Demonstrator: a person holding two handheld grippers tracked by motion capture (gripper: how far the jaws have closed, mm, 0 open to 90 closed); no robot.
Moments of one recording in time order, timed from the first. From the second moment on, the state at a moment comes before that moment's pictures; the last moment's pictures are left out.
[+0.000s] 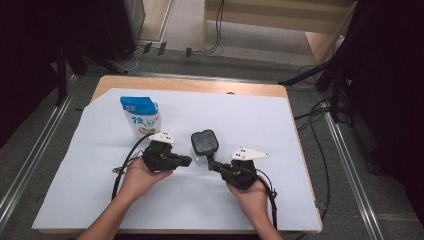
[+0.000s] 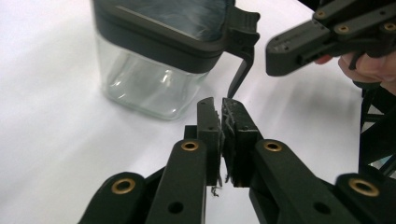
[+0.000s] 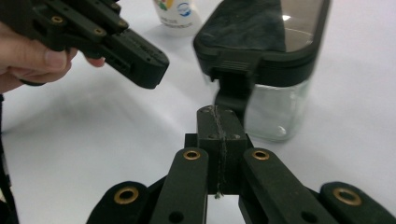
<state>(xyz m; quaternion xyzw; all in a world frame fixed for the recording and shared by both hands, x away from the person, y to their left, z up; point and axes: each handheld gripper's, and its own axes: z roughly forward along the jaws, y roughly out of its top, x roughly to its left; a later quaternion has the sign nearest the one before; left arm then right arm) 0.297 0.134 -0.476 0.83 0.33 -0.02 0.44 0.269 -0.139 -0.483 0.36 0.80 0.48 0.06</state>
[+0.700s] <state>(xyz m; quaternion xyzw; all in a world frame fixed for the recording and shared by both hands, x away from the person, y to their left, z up) 0.298 0.163 -0.483 0.81 0.37 0.00 0.45 0.278 -0.117 -0.496 0.35 0.82 0.46 0.04</state>
